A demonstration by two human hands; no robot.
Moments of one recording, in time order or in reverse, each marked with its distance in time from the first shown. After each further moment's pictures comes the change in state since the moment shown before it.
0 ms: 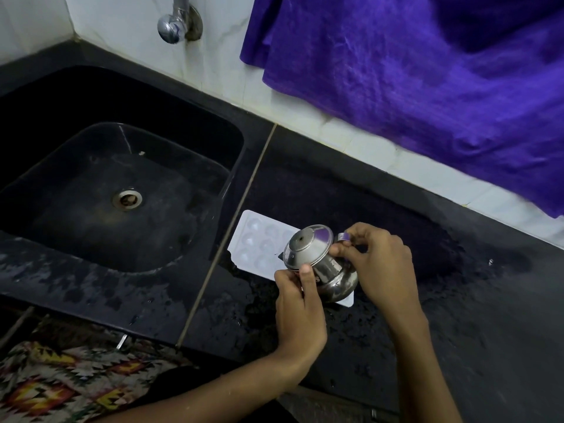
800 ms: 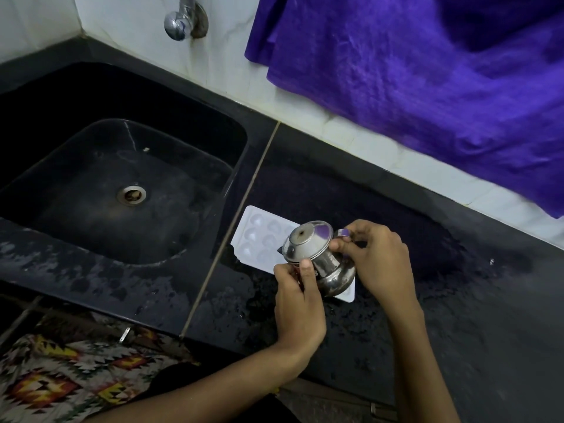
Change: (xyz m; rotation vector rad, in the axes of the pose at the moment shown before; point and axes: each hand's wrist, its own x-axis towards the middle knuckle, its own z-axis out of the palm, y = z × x) left_hand -0.002 -0.001 -0.003 0.040 0.006 -0.045; right_hand 0.001 -0.001 0.003 0.051 -0.027 0.059
